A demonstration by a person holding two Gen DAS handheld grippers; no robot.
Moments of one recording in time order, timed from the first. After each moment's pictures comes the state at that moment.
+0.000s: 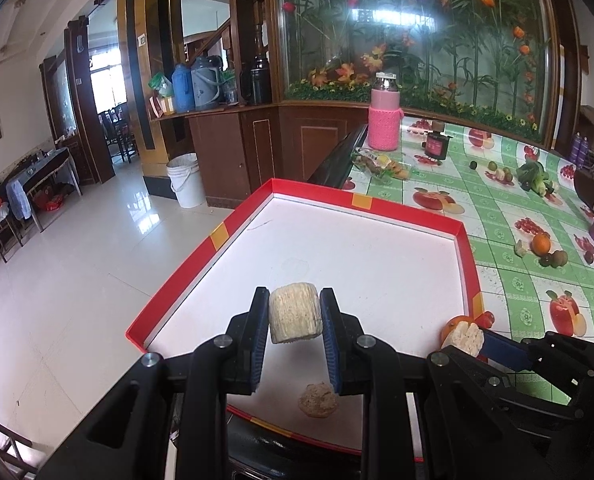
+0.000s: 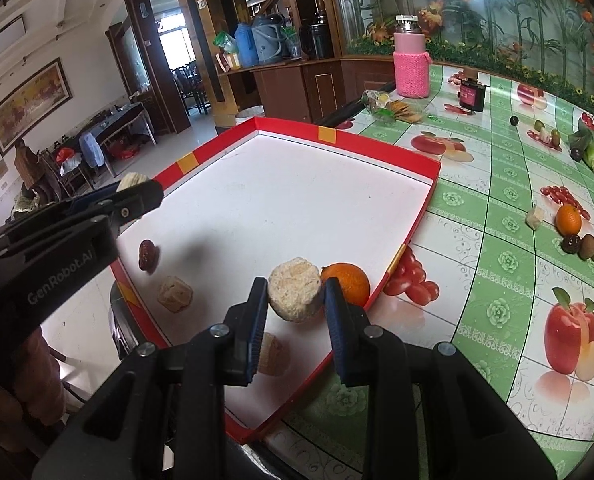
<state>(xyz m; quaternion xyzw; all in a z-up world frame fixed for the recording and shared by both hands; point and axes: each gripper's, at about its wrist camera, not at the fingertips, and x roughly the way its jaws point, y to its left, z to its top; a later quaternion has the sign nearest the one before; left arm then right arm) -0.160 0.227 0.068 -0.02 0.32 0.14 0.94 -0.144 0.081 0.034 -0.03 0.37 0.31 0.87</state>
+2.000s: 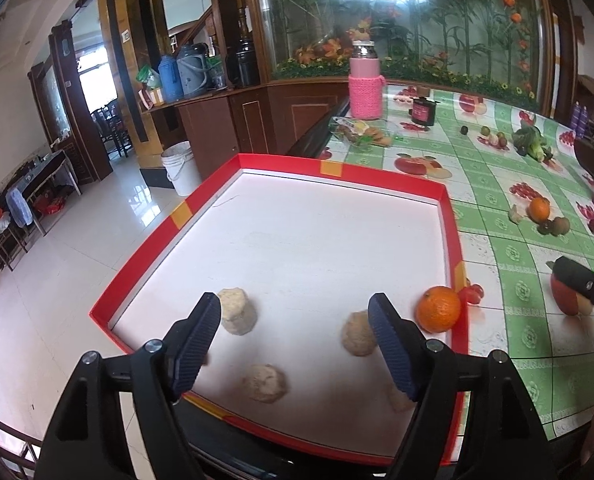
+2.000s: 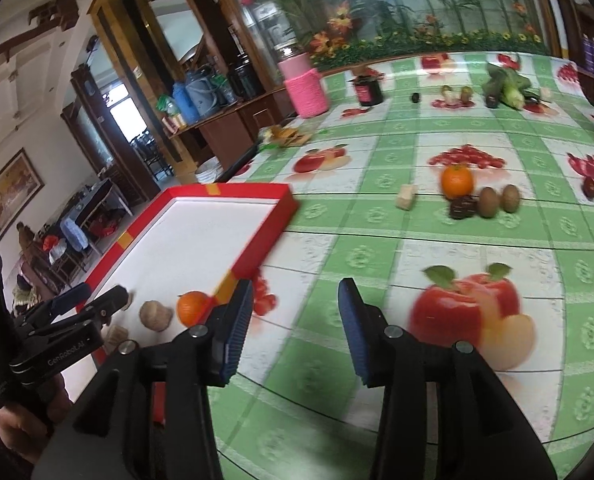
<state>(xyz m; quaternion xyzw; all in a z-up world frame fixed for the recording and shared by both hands) -0.149 0.183 0.052 0.01 0.36 0.14 0.92 -0.109 -0.051 0.035 0.11 0.36 0.24 0.90</state>
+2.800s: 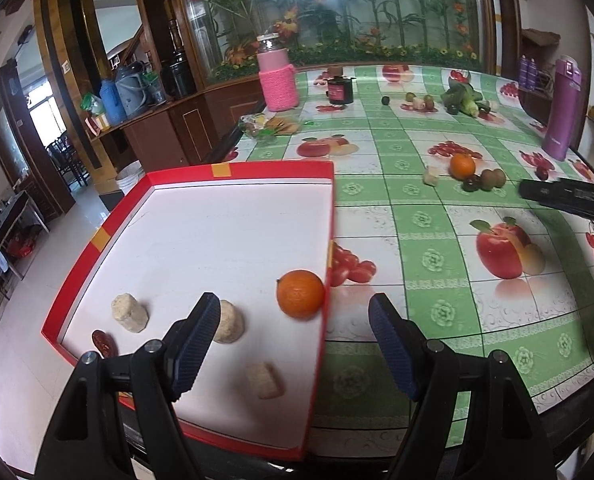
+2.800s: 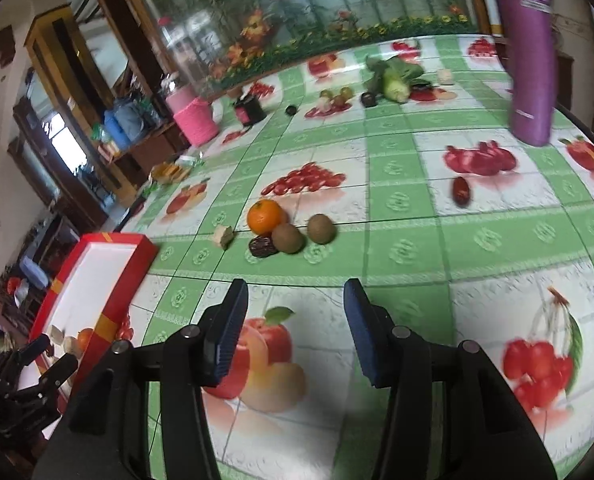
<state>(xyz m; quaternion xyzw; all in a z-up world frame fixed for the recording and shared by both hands) -0.146 0.101 0.050 0.07 0.38 0.06 0.92 -0.058 -0.168 0.033 0.12 0.39 0.15 0.90</state>
